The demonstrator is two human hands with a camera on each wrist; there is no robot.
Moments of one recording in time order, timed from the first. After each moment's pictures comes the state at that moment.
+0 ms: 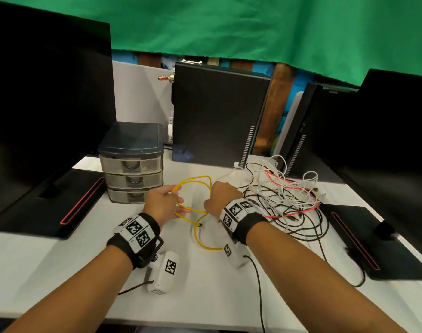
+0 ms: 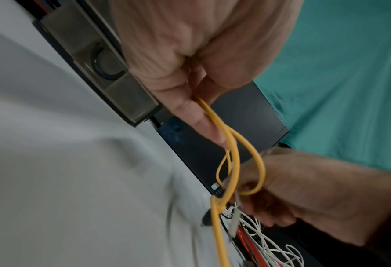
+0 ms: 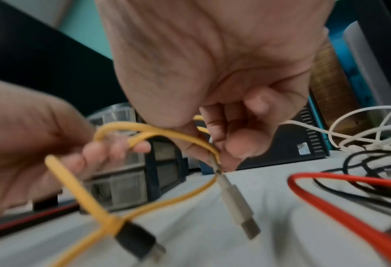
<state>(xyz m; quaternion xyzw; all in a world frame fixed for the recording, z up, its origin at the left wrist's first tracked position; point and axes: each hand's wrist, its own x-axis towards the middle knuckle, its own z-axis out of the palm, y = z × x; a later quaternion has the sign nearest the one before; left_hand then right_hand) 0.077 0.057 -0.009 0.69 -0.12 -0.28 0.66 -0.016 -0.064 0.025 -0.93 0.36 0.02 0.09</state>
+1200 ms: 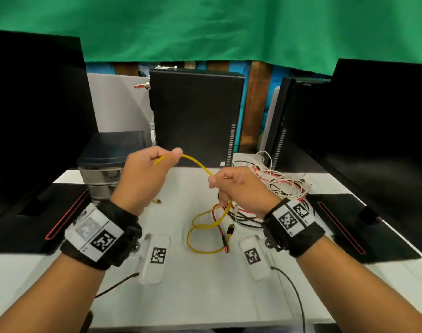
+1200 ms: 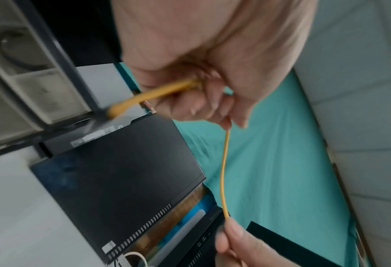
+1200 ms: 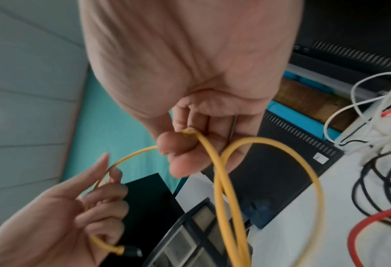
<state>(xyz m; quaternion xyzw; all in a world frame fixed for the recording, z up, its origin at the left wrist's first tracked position) 0.038 0.072 0.097 0.67 -0.35 -0.08 0.65 -0.112 -0.073 0.086 -0.81 0.20 -0.20 0.51</state>
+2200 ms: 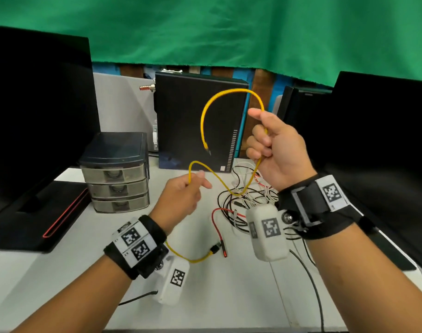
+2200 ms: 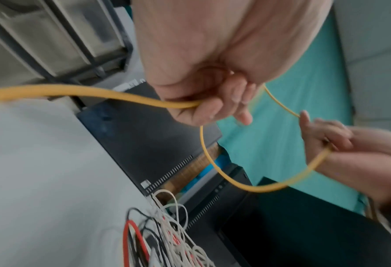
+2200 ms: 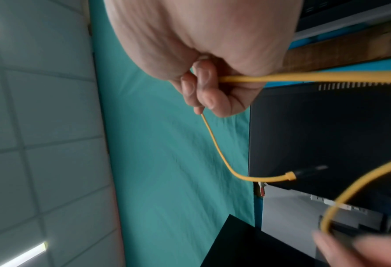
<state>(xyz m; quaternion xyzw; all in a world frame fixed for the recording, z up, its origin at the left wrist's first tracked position) 0.009 0.045 0.056 0.61 -0.35 -0.27 0.66 -0.119 -0.081 0.169 -0.51 0.12 -0.39 0.76</state>
